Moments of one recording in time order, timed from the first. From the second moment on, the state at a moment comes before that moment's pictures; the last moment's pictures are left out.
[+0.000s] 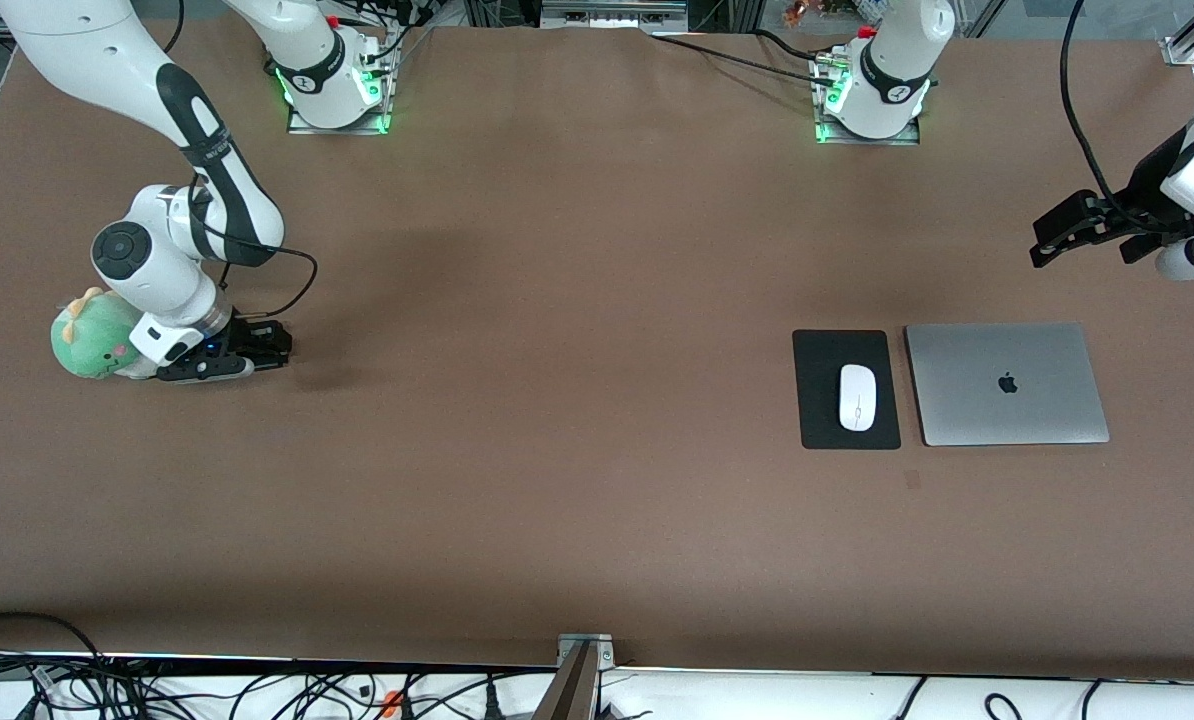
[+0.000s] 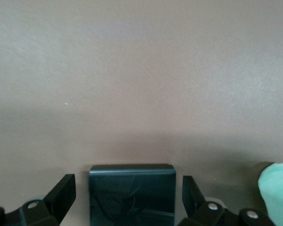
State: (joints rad) left arm 0.04 0.03 -0.09 -1.54 0.00 1.56 -0.13; right arm 0.02 0.38 -0.09 -2.29 -0.02 2.76 -0.20
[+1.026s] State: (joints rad) left arm 0.04 0.03 -0.09 -1.54 0.00 1.56 -0.13; right arm 0.02 0.03 -0.06 -1.70 0.03 1.69 -0.10
